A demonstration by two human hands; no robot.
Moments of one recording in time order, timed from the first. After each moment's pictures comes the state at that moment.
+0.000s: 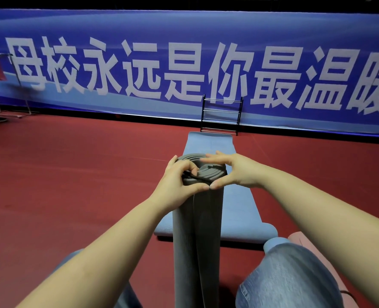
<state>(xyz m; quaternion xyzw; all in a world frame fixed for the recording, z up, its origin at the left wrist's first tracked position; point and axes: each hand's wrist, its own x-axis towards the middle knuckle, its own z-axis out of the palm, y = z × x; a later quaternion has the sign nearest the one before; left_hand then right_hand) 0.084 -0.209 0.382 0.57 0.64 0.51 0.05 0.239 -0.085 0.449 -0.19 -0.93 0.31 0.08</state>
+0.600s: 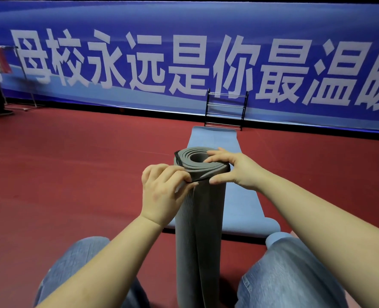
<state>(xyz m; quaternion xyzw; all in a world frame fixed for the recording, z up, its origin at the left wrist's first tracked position) 0.087 -0.236 0.354 0.53 0.58 0.42 -0.46 0.235 -0.086 0.424 -0.17 -0.90 0.36 0.18</state>
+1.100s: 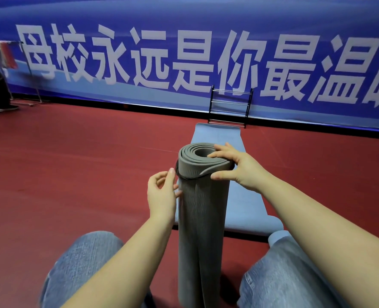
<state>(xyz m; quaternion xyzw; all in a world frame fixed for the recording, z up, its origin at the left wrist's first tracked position) 0.105 -0.228 0.345 0.15 0.54 0.81 0.20 0.232 -0.094 0.415 -0.19 -0.88 0.37 0.22</state>
